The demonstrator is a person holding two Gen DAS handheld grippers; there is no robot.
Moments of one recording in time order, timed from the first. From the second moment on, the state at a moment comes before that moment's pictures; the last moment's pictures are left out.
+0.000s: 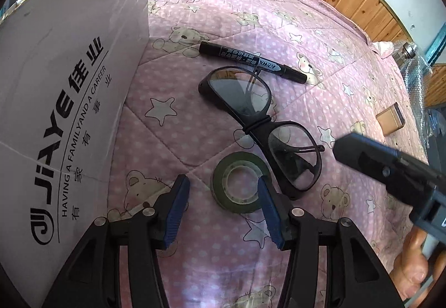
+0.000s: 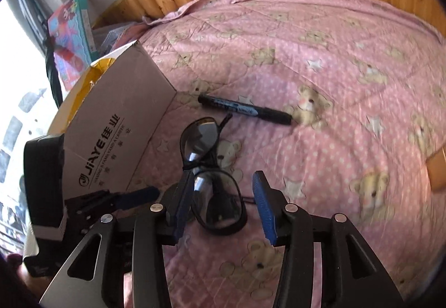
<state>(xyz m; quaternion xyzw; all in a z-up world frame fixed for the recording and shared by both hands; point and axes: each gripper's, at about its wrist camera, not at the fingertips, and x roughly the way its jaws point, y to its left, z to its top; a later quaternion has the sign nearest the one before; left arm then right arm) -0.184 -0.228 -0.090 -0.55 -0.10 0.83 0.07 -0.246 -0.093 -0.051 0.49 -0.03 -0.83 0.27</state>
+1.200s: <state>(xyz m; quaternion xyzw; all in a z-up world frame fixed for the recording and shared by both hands) -0.160 -0.223 -0.058 -0.50 -0.07 0.86 0.09 -0.224 -0.043 -0.062 0.51 -0.14 -0.82 0.22</state>
